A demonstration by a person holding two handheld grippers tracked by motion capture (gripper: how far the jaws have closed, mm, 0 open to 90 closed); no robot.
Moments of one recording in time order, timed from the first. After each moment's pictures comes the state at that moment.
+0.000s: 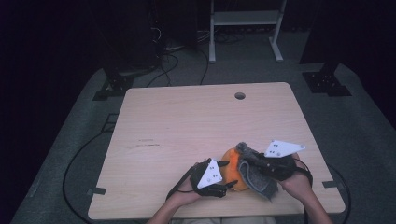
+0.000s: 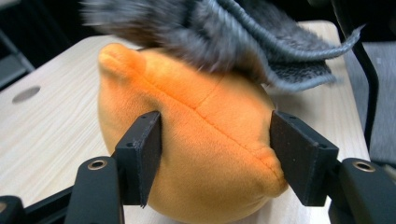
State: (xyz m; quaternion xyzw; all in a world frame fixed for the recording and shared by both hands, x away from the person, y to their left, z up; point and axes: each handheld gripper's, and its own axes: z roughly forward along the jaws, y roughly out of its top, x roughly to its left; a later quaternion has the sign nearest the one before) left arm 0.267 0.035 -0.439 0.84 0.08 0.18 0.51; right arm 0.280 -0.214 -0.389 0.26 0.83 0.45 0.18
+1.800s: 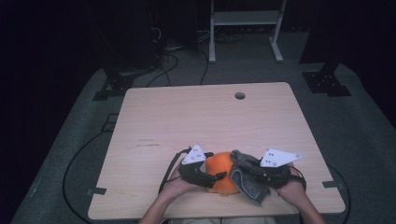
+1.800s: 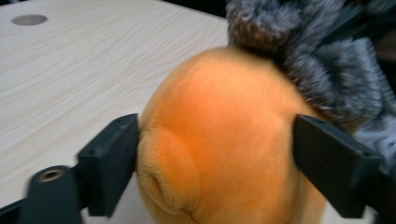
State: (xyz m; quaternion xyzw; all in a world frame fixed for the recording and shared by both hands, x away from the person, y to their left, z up) left arm 0.301 0.069 -0.440 0.82 0.21 0.09 0.52; right arm 0.268 -0.203 -0.407 0.23 0.83 0.47 0.17
